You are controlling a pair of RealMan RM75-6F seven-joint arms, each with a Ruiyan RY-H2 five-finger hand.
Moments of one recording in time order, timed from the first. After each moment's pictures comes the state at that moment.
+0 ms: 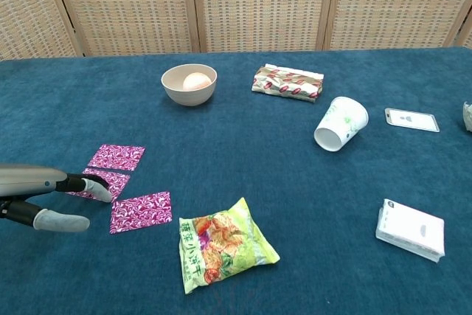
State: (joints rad) left arm -0.72 -1.25 0.14 -1.71 1.07 0.70 0.19; right arm -0.05 -1.10 0.04 -1.40 -1.58 1.64 0.24
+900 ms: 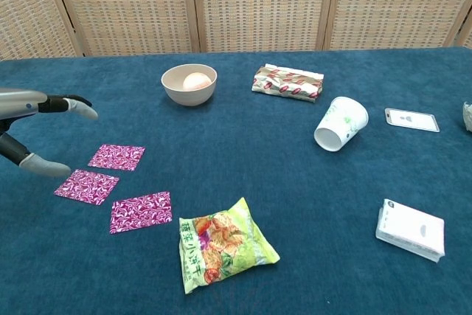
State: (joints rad) left arm -0.66 -1.22 0.03 -1.67 1.14 0.92 0.22; right arm -0.04 -1.10 0.04 -1.41 -1.58 1.63 0.25
